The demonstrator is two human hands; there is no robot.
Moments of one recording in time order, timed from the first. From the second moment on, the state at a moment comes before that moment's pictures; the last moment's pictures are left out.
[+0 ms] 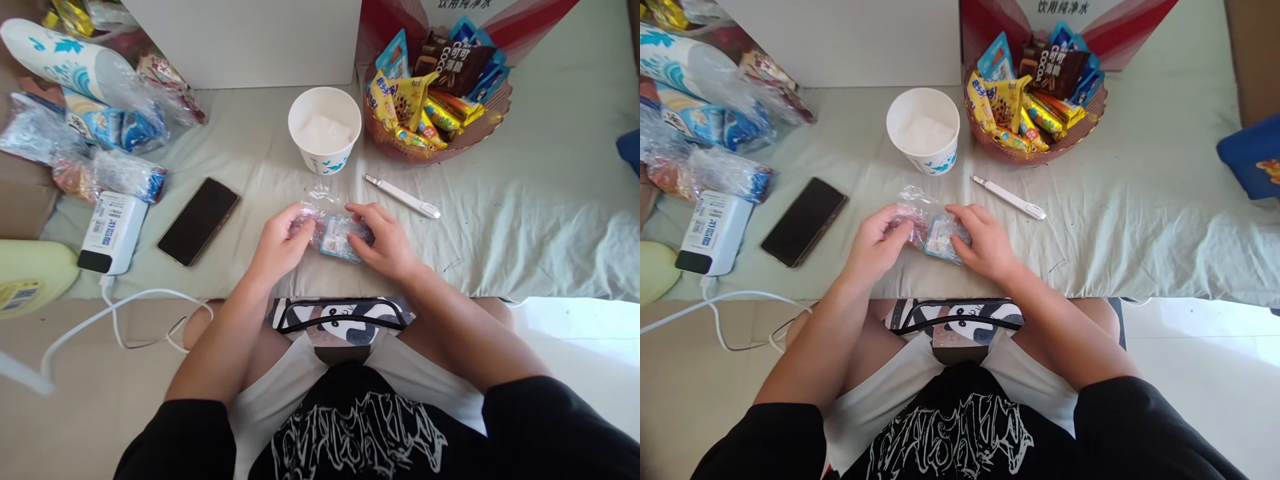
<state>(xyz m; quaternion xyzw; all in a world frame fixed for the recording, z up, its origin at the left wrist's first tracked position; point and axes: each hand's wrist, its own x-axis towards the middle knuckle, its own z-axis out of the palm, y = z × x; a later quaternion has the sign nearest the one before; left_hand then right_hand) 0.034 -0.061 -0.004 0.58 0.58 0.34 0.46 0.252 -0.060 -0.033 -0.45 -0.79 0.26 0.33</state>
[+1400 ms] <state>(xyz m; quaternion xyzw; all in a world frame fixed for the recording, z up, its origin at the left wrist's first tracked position) -0.016 -0.086 0.038 0.64 0.47 0.05 0.61 0.296 -0.097 0.014 -0.49 -0.84 0.24 0.05</state>
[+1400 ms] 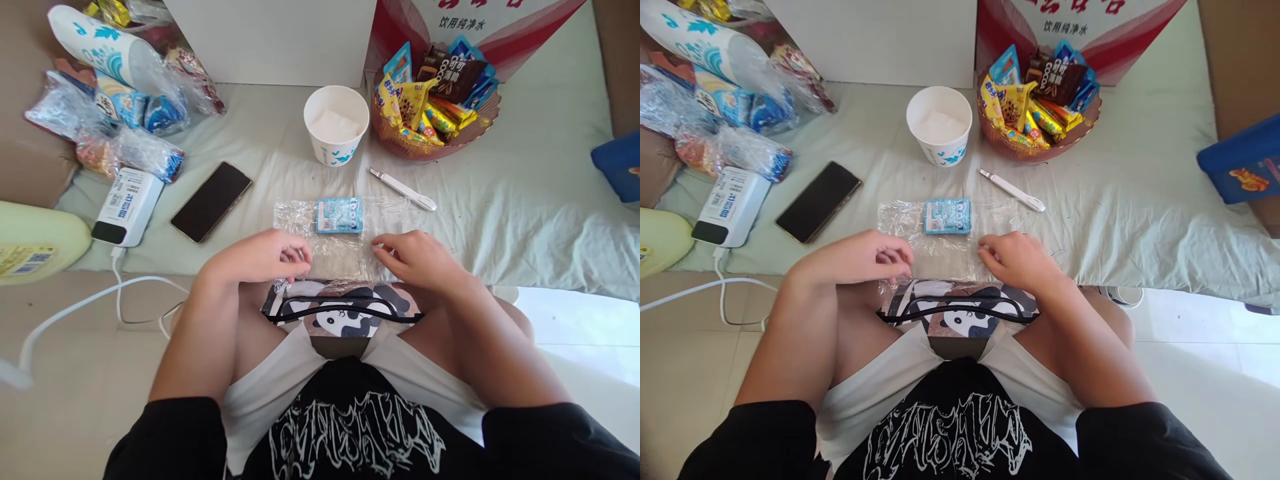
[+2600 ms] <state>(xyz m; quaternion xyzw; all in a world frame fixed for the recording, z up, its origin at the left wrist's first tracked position) 0.017 -0.055 0.022 0.31 0.51 0.30 0.75 0.241 -0.098 -0.021 -0.48 -0.80 0.18 0.32</state>
